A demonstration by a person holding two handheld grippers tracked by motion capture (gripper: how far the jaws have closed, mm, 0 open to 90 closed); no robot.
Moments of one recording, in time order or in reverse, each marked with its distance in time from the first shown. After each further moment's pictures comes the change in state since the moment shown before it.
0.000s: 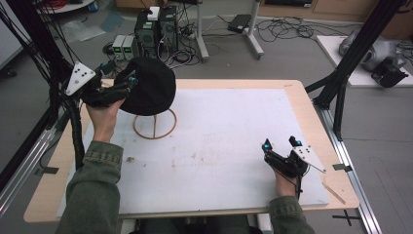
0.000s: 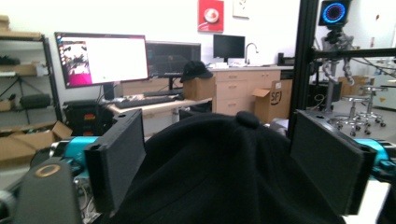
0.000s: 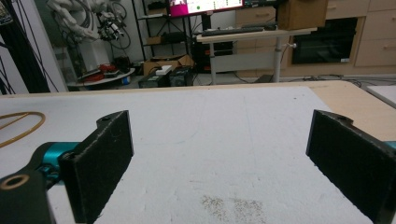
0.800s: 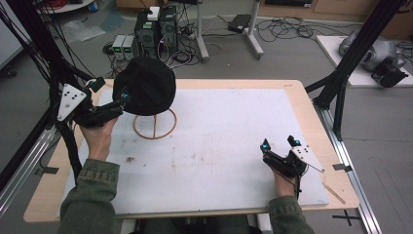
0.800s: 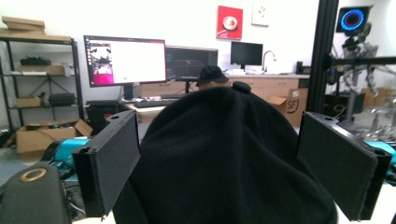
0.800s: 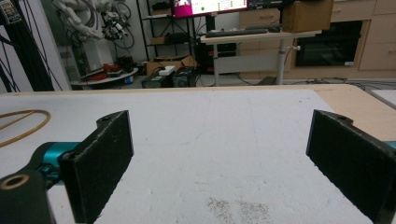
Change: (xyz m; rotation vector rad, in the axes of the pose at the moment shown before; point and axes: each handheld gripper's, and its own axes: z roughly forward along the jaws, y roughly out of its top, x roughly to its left) left arm -0.017 -0.020 -0.046 -0.040 0.079 -0.025; right arm 0.003 0.001 0.001 -0.006 0.016 -0.022
